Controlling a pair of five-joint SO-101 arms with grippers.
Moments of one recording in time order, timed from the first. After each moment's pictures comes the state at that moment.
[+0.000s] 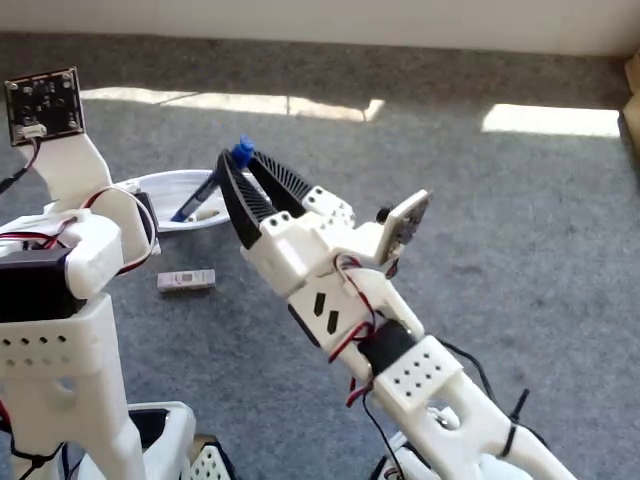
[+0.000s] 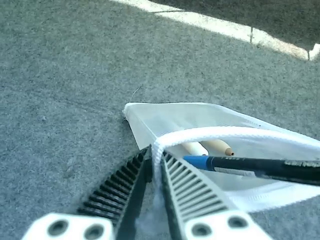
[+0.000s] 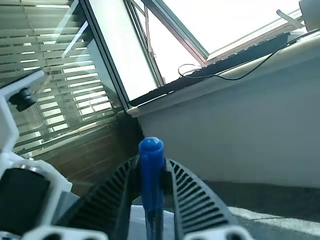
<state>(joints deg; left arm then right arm) -10.2 -39.9 7.3 89.2 14.7 -42.1 -49.1 61.9 -22.0 -22.8</state>
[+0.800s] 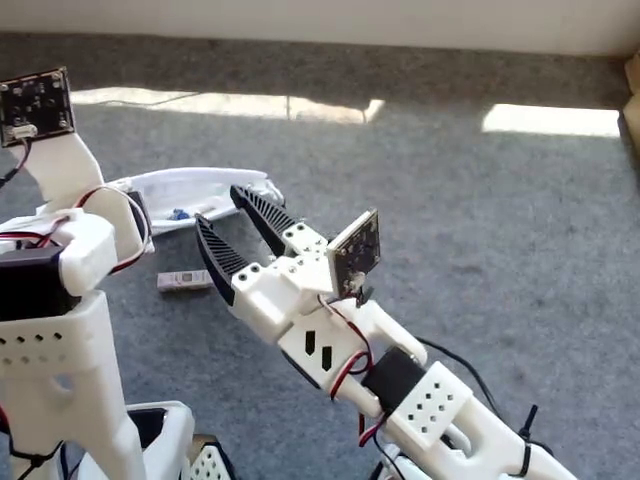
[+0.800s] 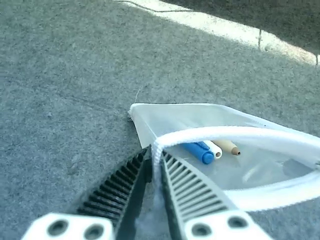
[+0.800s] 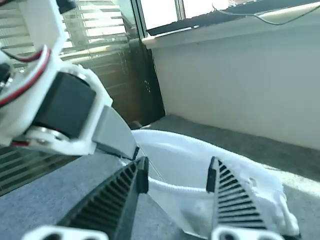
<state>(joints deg) -12.7 -39.8 7.3 89.2 14.7 -50.5 -58.5 62.6 0.1 -11.3</state>
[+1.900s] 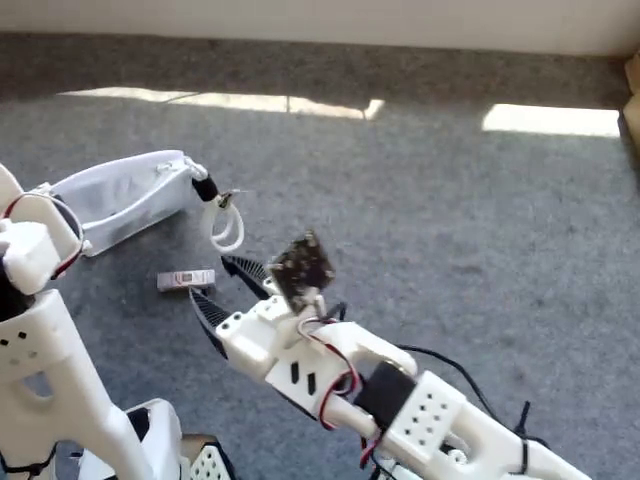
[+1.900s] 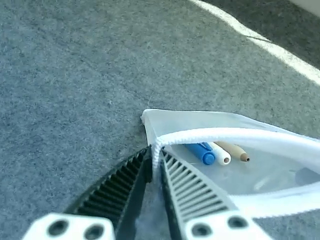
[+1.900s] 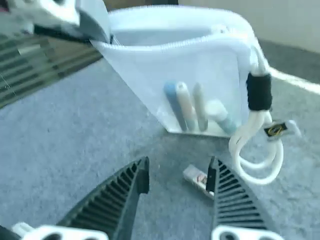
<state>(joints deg) -31.6 -39.8 8.9 86.7 14.8 -58.5 -56.8 62.6 20.1 -10.9</state>
